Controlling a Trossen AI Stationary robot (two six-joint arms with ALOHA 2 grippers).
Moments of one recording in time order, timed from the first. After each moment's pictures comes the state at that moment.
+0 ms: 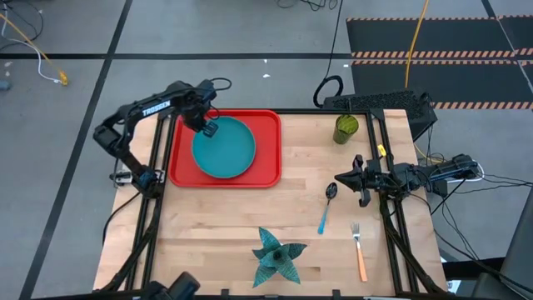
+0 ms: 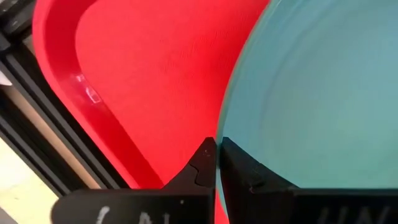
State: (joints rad) left arm 0.90 1.63 1.21 -1.14 -0.07 -0.16; right arm 0.25 0.04 0.01 0.08 0.31 0.34
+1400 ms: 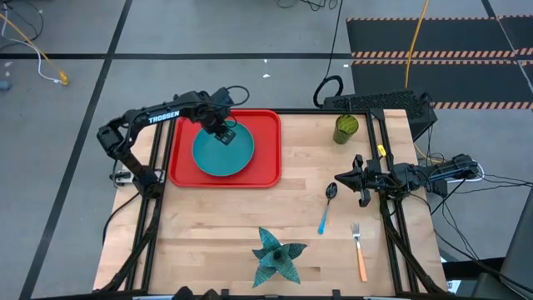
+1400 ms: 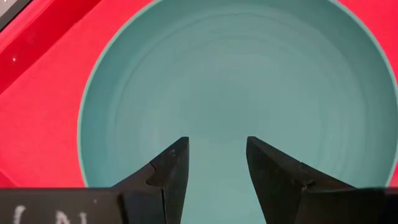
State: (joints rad) left arm 0.69 1.63 1.21 -0.93 0.02 -0.18; right arm 0.25 0.04 0.01 0.08 0.31 0.33
